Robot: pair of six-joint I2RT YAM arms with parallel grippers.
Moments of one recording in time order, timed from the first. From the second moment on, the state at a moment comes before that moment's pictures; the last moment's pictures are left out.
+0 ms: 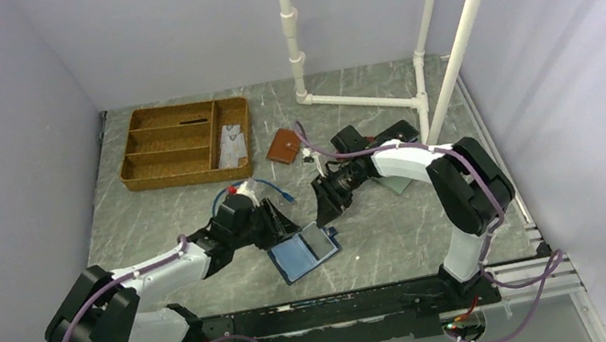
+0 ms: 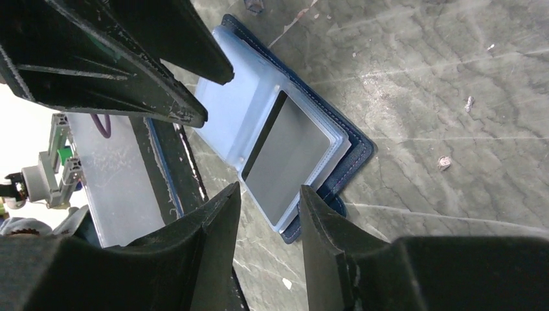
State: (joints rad) left arm -0.71 1.26 0.46 0.16 0.21 -1.05; right arm 0.52 1.74 1.01 -0.45 -0.89 -0.10
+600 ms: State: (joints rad) left arm -0.77 1.36 0.46 0.18 0.19 -1.15; right arm 0.56 1.82 1.01 -0.45 -0.82 -0.06
